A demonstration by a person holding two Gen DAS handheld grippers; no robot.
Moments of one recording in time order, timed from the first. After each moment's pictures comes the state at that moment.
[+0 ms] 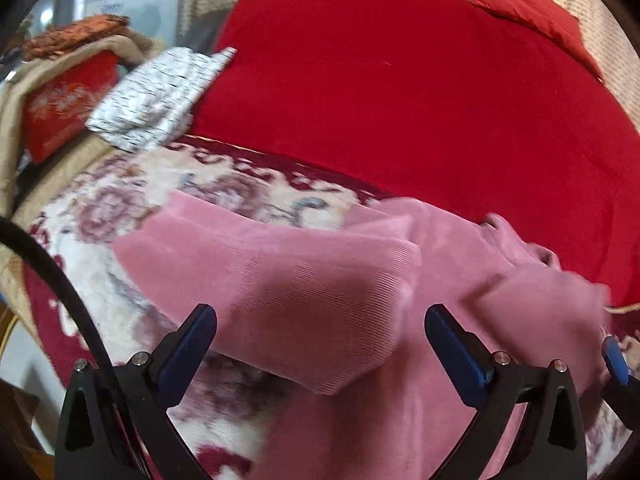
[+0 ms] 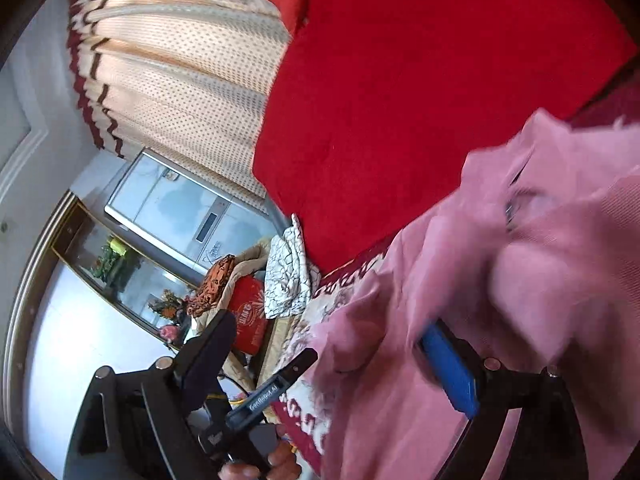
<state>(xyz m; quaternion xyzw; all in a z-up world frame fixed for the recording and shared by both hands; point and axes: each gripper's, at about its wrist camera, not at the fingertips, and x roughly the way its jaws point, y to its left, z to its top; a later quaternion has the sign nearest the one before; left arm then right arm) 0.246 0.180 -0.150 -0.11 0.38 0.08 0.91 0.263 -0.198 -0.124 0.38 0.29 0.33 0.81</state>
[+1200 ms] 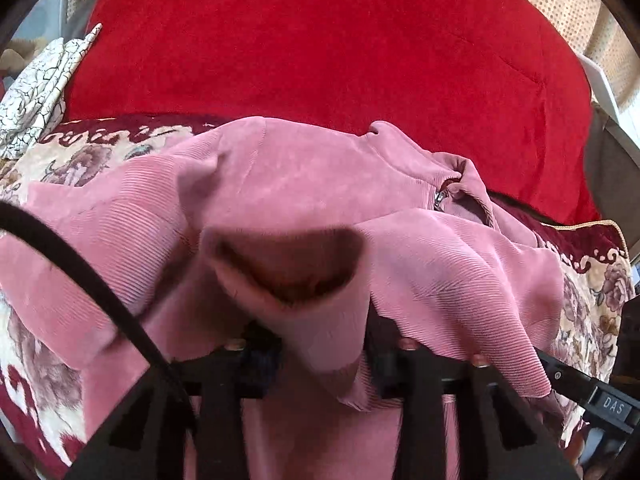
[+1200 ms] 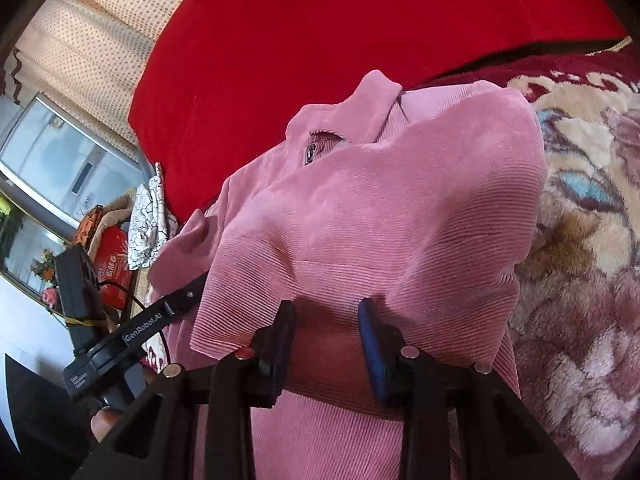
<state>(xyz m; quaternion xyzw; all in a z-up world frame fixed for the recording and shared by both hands) 0.271 0.082 -0.184 -0.09 0.46 -0.08 0.88 0.253 -0.259 -0.183 0.25 0.44 0.15 0.85</state>
